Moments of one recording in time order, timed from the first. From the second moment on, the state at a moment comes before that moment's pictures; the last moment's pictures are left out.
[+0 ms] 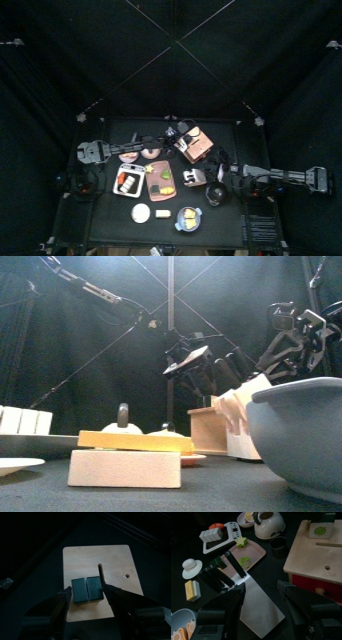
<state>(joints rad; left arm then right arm) 0.33 0.35 -0.04 0.52 0.37 -0.69 -0.29 -0.75 1.22 -0.26 -0.09 0.57</state>
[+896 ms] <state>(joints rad) 0.17 0.04 0.29 0.60 0.37 -0.69 -0.30 -0.75 1.22 -0.25 -0.09 0.57</state>
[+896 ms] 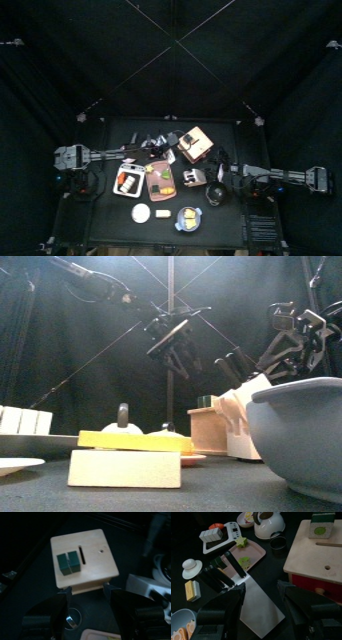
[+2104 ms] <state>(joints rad) -0.18 -0.11 0.78 0.54 0.20 -0.69 -0.30 -0.74 1.22 -0.25 -0.09 0.57</state>
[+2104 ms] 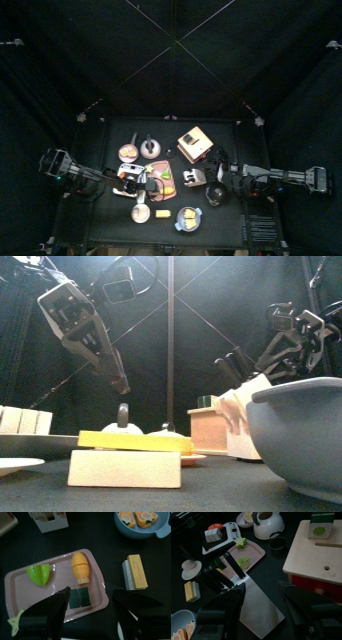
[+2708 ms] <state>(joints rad) -0.14 0.02 0.78 0.55 0.25 -0.68 -0.30 -0.73 1.22 -0.25 -0.09 0.57</state>
